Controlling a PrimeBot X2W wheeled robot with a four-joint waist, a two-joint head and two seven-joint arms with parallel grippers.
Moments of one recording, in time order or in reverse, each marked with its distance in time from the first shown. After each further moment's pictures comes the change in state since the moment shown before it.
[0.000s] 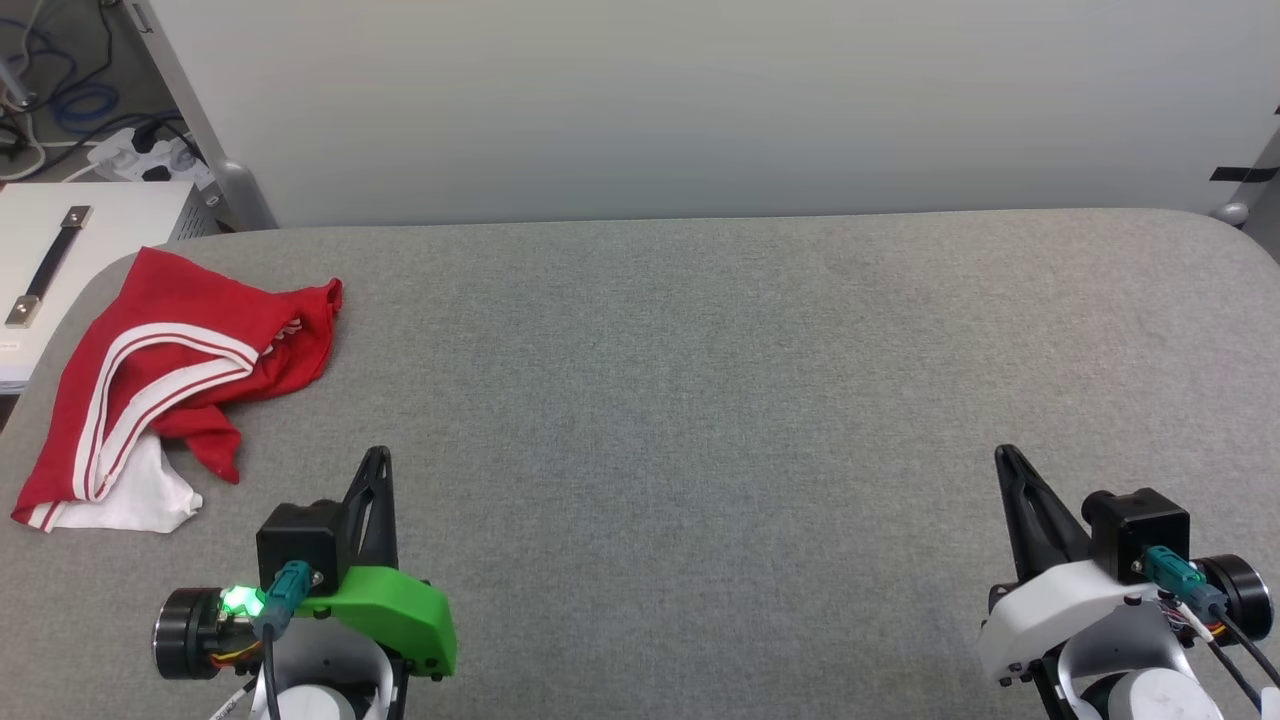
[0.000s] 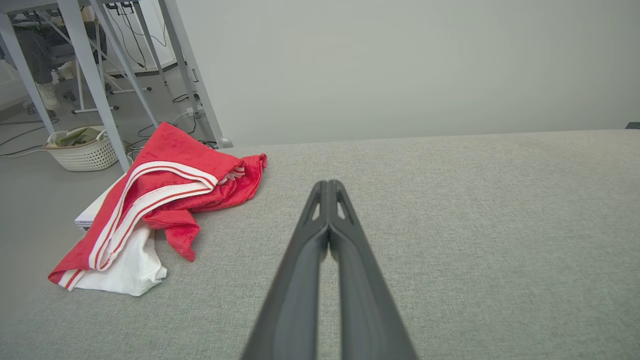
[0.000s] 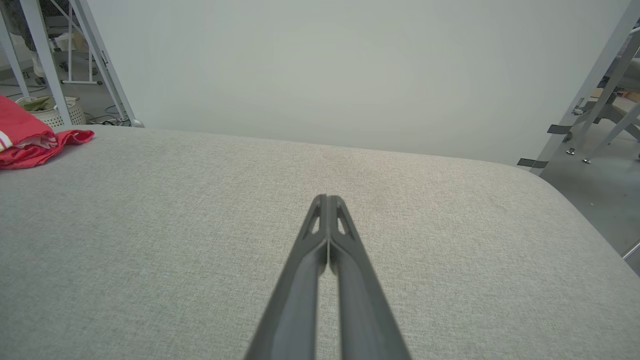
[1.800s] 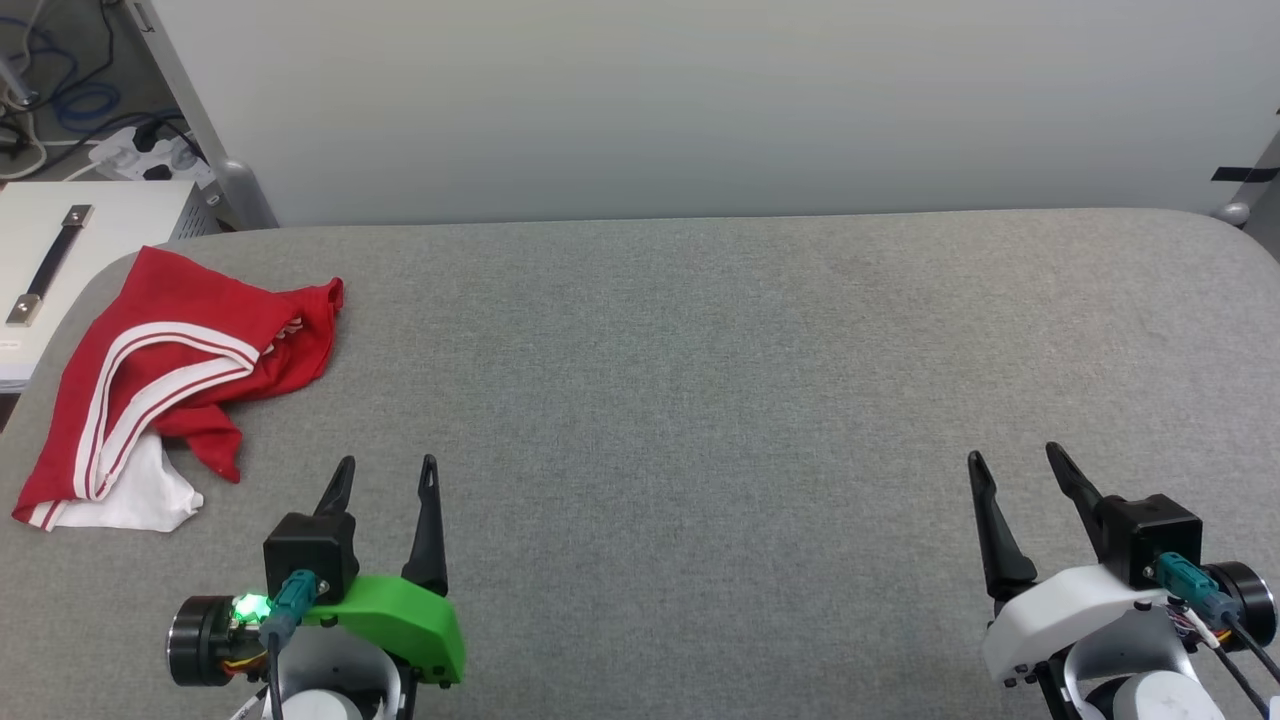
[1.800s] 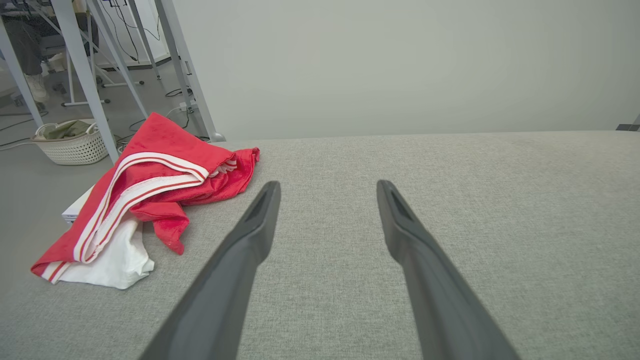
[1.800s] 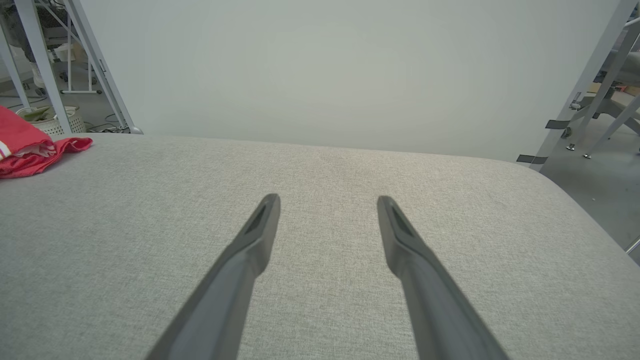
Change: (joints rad) left arm 0.000 0.000 -0.012 0.035 -0.026 0.000 -0.033; right arm 0.000 0.000 -0.013 0.022 0.022 0.000 -0.032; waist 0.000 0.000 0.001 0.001
